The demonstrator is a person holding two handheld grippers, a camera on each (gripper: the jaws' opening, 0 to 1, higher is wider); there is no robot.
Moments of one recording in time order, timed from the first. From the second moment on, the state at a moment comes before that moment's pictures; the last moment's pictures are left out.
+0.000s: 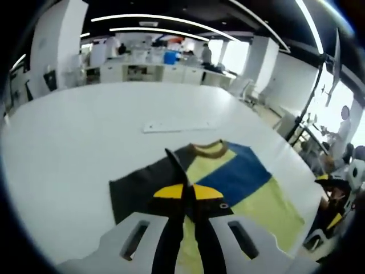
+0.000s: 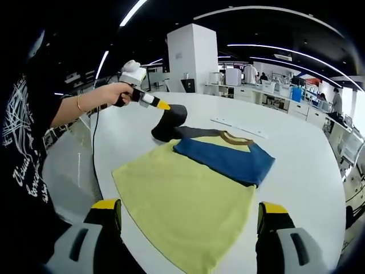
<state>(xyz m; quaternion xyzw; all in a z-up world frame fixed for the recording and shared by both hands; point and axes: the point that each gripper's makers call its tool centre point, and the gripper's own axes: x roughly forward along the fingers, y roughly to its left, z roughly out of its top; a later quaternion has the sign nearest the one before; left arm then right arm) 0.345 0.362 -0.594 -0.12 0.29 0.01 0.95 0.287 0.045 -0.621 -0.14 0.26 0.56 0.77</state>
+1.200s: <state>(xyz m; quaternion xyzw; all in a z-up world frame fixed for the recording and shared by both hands) 0.411 0.242 -0.578 -0.12 0.27 -0.09 0.95 0.280 0.035 -0.621 -0.14 0.27 0.55 0.78</state>
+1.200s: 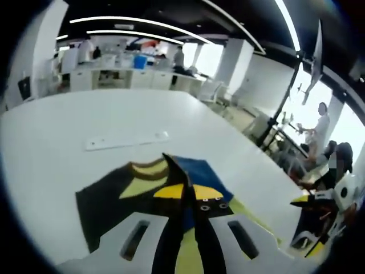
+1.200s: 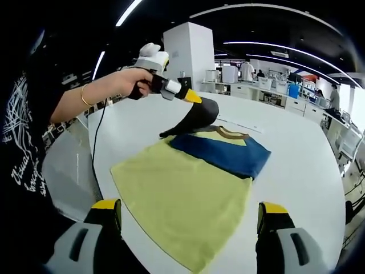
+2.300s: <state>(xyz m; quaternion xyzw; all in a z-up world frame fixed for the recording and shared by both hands) 0.450 0.178 -0.592 -0.17 0.24 -0.15 0.95 0.284 0.027 -0.630 -0.13 0.29 0.54 0.78</state>
